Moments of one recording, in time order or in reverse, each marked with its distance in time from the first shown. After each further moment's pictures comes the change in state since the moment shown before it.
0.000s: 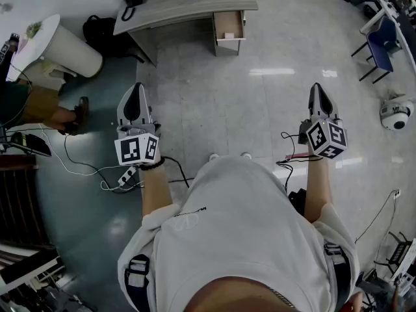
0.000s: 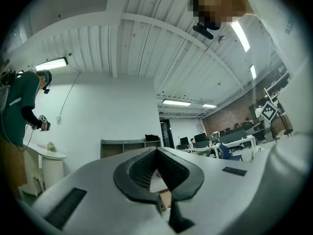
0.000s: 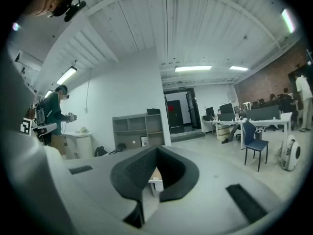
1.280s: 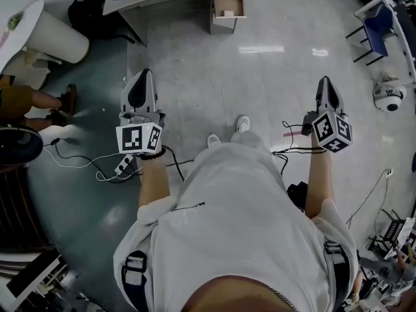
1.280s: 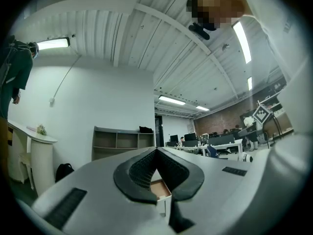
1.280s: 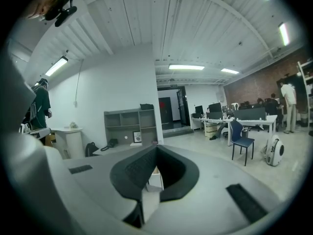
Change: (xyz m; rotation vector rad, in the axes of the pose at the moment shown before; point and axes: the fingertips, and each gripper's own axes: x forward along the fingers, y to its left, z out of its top) left arm -0.010 0.045 -0.053 -0.097 0.052 -0.124; right arm -0.009 0.049 -0.026 0.005 0.043 -0.144
